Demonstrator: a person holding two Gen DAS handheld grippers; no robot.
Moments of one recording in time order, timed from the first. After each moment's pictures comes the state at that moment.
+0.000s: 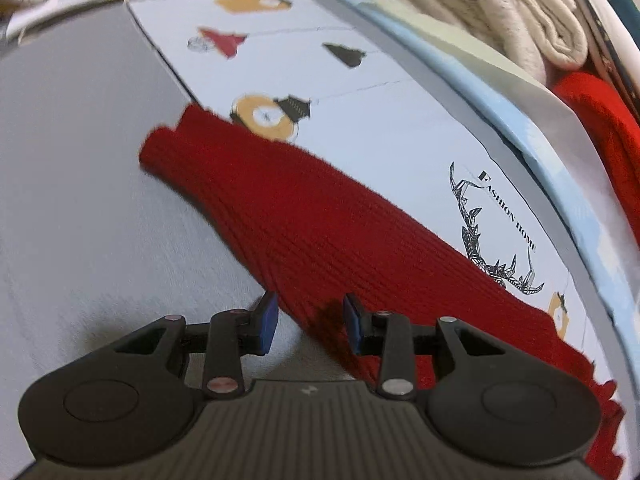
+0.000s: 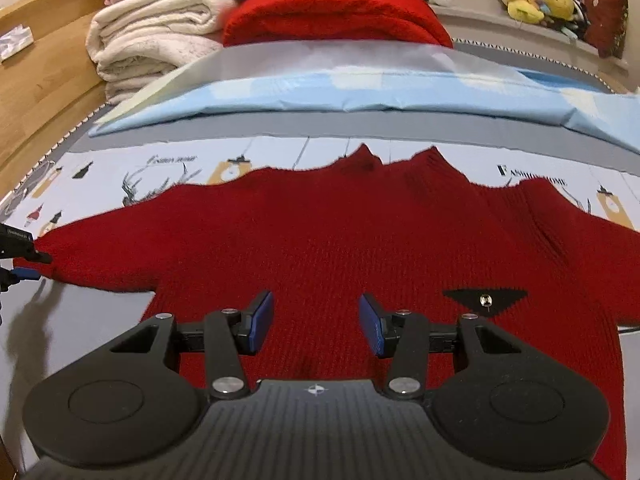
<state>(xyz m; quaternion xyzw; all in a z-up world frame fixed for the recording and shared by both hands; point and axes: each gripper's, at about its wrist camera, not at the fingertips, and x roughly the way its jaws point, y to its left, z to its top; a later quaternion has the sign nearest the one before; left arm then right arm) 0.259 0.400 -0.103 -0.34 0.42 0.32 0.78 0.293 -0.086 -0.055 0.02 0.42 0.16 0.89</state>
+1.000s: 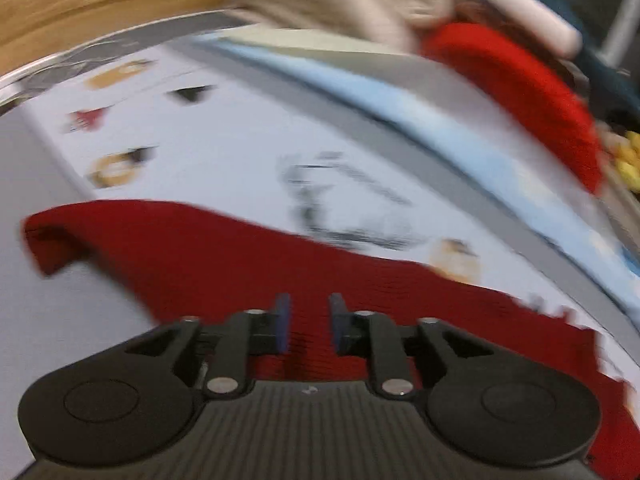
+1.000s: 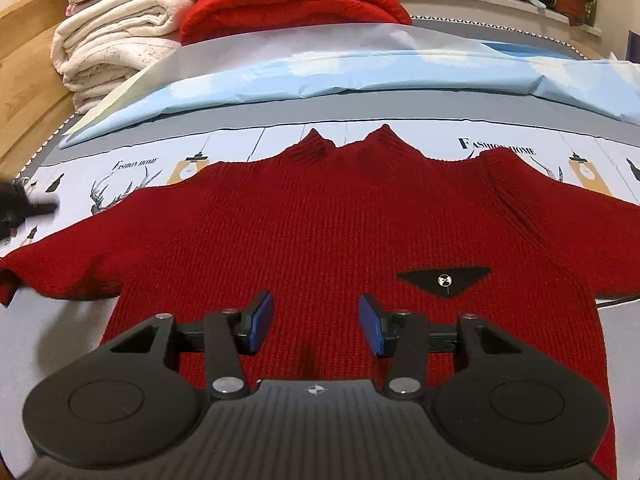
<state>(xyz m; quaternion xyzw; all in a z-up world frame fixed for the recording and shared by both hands) 0.304 0.295 -0.059 -0.22 0.40 0.25 0.85 0.301 -0.120 -0.058 0.05 0.44 0.13 0.89</state>
